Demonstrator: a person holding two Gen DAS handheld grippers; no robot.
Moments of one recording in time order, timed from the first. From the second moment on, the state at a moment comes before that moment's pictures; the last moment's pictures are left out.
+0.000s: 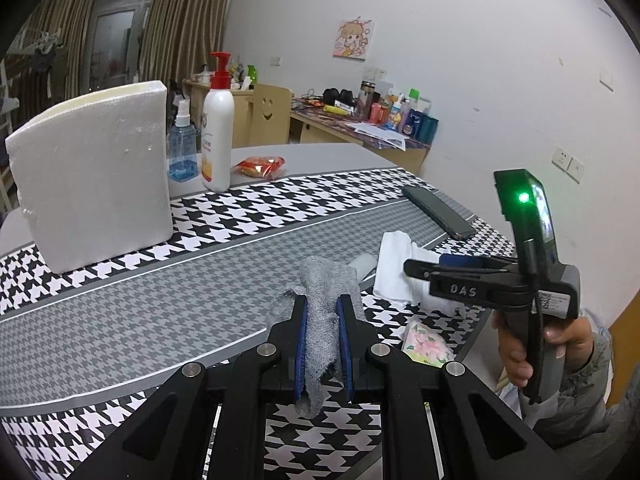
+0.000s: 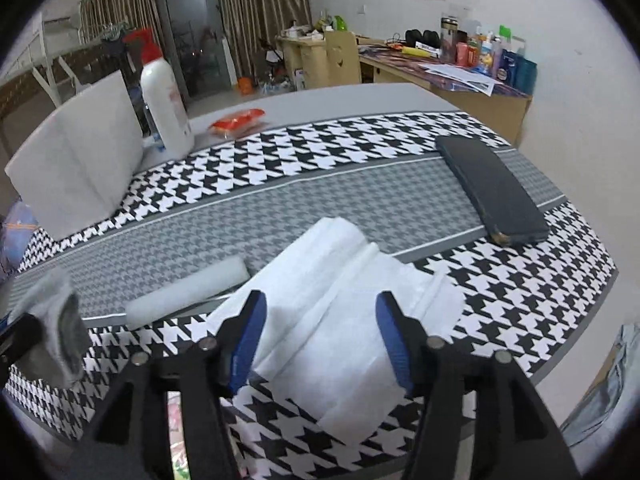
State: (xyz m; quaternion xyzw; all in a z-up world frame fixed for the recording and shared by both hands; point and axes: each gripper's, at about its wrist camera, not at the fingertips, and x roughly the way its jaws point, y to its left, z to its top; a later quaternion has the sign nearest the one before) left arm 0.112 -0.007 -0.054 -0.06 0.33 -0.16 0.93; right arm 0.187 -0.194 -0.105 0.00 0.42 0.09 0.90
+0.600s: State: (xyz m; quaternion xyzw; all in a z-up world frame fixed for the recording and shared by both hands) left arm 0.120 0.006 -0.055 -0.06 0.33 -0.14 0.93; right arm 0.200 -0.189 -0.115 -0.02 0.45 0.04 0.89
